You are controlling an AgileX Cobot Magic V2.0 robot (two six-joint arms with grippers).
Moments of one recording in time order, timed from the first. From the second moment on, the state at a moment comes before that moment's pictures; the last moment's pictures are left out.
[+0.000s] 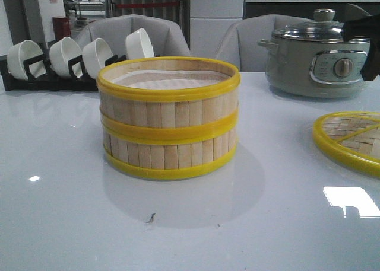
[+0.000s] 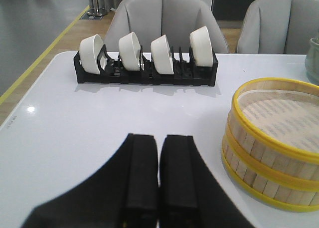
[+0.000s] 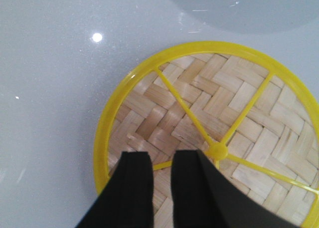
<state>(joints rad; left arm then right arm) -0.13 0.42 -0.56 0.04 0.45 -0.09 -0.02 1.65 -1.19 0.02 0.51 0.06</state>
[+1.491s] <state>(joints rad) -0.13 0.42 -0.56 0.04 0.45 -0.09 -0.11 1.88 -1.26 0.01 0.51 0.06</state>
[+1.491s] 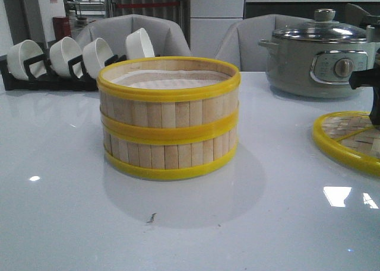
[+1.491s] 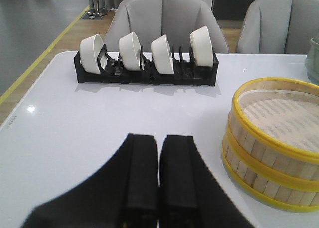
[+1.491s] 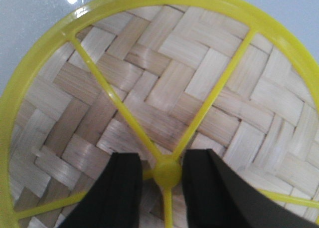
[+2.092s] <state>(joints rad) -0.13 0.42 -0.56 0.04 0.45 -0.09 -0.11 1.88 -1.26 0.01 0.50 0.07</state>
